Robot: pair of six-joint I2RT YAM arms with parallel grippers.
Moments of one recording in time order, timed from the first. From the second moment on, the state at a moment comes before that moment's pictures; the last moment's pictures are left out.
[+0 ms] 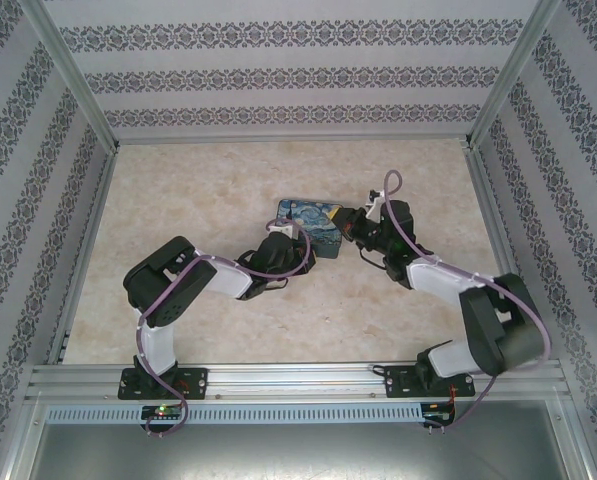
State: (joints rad) left arm -0.73 1.91 0.79 0.55 0.10 -0.88; right arm 0.34 1.40 0.60 0.50 -0.46 1.12
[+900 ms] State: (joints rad) left arm -0.66 1.83 0.80 0.52 0.35 -1.15; right arm 0.42 1.29 0.18 0.68 -0.44 1.21
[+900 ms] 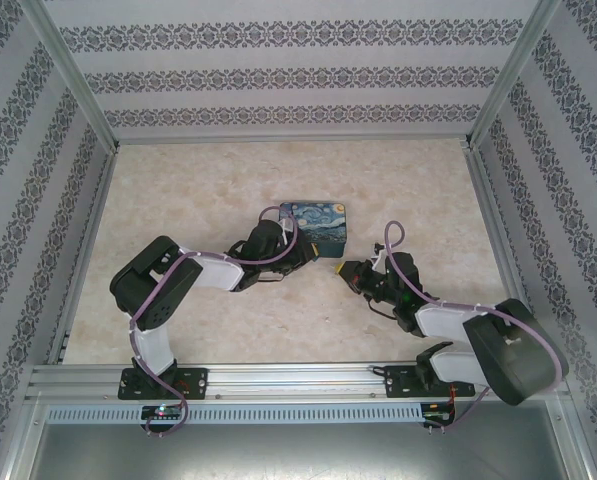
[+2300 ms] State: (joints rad) left arm -0.66 1.81 0.71 0.78 0.33 -1.40; right arm 0.51 1.47 0.25 0.87 -0.29 1.41
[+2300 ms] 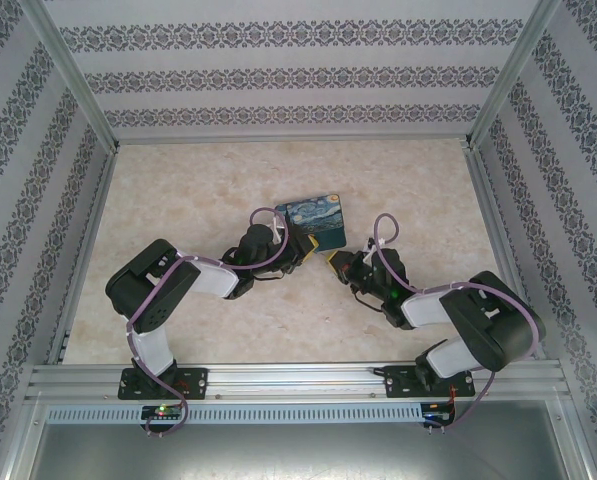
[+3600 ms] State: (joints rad) left arm -0.66 1.84 0.71 0.81 0.33 -1.40; right arm 0.52 1.48 0.27 0.87 -0.29 1.42
